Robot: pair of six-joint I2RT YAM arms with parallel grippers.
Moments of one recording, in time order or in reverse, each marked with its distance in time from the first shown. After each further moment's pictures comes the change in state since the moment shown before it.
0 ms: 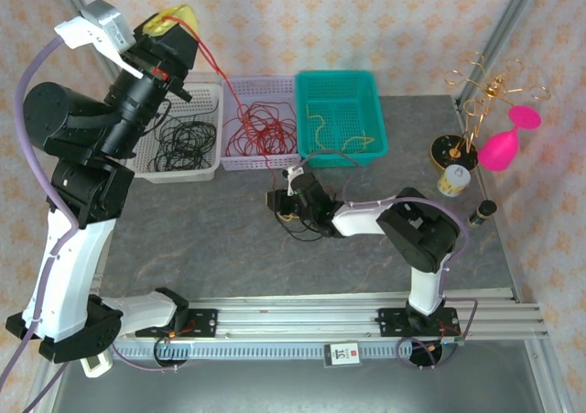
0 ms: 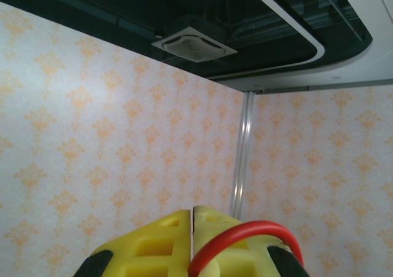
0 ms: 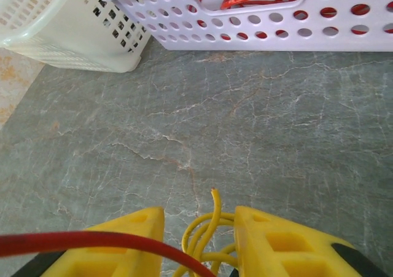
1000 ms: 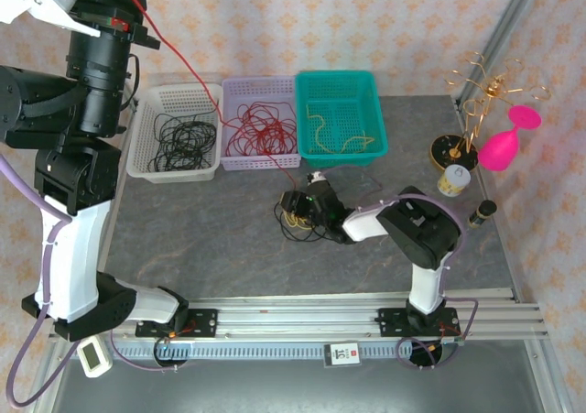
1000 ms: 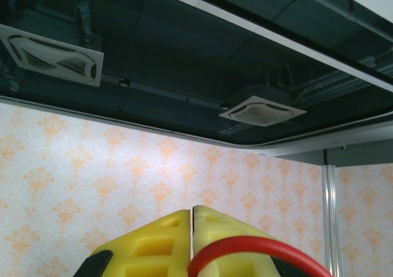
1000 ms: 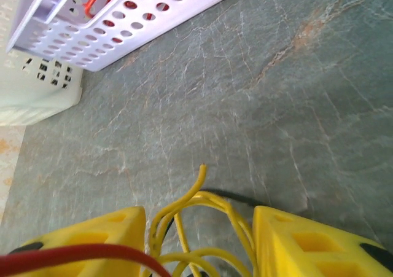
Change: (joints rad) left arm 0.000 0.156 0.326 0.039 -0.246 0.191; right arm -0.066 -0.016 -0.159 0.121 0.009 0.304
